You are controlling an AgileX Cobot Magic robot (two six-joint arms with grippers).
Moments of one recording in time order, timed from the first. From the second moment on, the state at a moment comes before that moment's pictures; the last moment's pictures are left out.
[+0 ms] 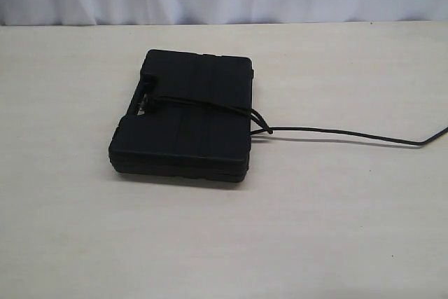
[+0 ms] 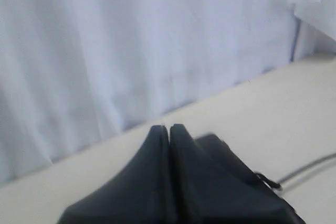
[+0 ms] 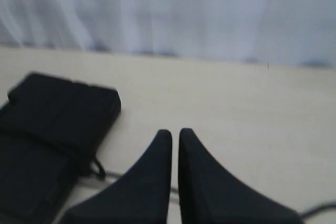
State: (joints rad) left arm -0.27 0.54 -0.54 -0.19 0.18 0.24; right arm 0.19 0.62 -0.53 -0.16 0.33 0.18
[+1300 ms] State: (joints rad) left arm -0.27 0.01 0.00 -0.11 0.24 0.31; right arm 0.19 0.01 0.00 -0.14 0.11 0.17
